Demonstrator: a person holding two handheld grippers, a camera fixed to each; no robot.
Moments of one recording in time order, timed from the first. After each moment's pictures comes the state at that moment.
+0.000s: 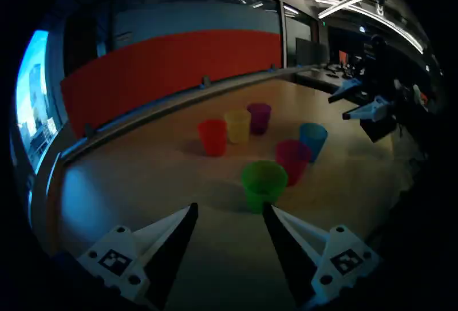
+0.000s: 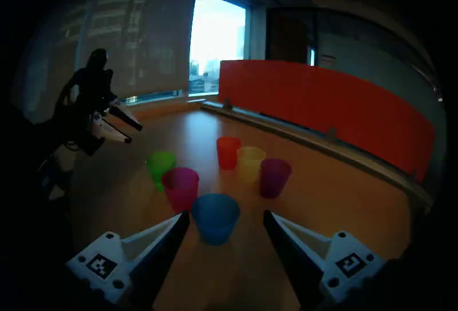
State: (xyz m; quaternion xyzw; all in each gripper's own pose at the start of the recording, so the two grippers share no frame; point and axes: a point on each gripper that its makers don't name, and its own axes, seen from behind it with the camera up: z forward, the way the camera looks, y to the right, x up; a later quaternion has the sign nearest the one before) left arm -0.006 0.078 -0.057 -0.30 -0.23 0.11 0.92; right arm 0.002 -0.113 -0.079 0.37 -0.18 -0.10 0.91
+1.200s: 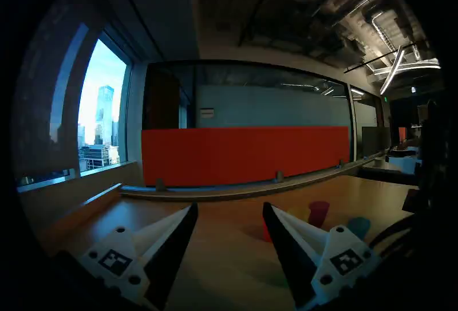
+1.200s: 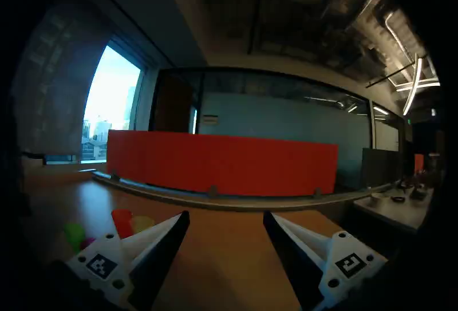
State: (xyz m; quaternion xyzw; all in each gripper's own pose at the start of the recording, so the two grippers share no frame) left arm 0.102 0.033 -0.040 -0.08 0.03 0.01 1.00; right arm 0.103 -0.012 -0.030 0.03 0.03 -0.03 1.00
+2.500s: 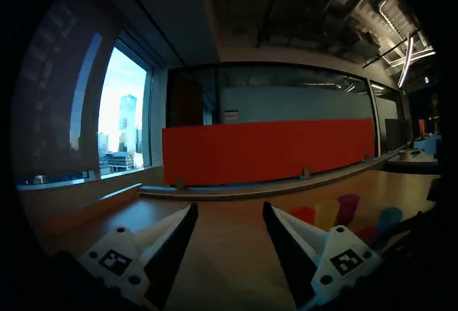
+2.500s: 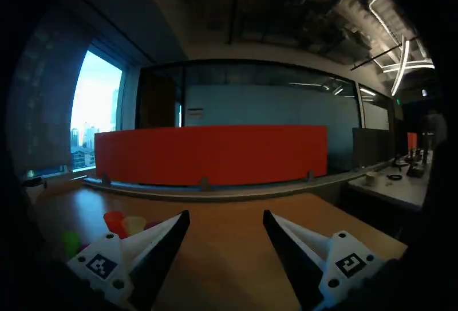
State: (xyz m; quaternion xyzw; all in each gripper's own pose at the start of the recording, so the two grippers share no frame) left arm 0.059 0.021 -0.007 0.00 0.04 0.02 1.00; right arm 0.082 0.003 -0.021 0.00 0.00 0.01 1.00
